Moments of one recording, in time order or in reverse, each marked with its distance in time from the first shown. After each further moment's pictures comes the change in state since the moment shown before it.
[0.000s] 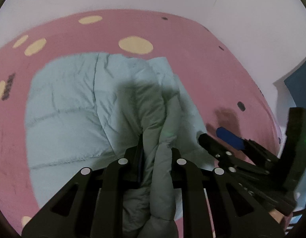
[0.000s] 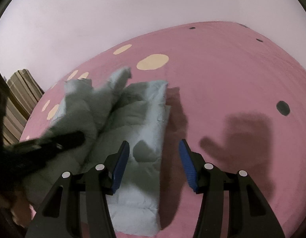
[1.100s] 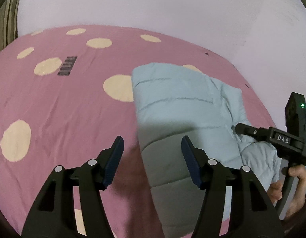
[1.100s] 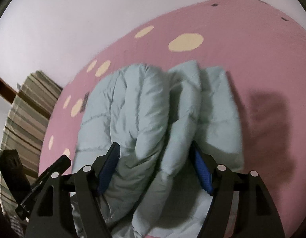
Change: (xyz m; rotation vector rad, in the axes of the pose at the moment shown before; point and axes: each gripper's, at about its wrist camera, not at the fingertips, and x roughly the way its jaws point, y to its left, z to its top) left arm -0.085 0.137 -0.068 -0.196 -0.228 0.086; right arm 0.040 0.062 0.022 0.063 0.171 0.184
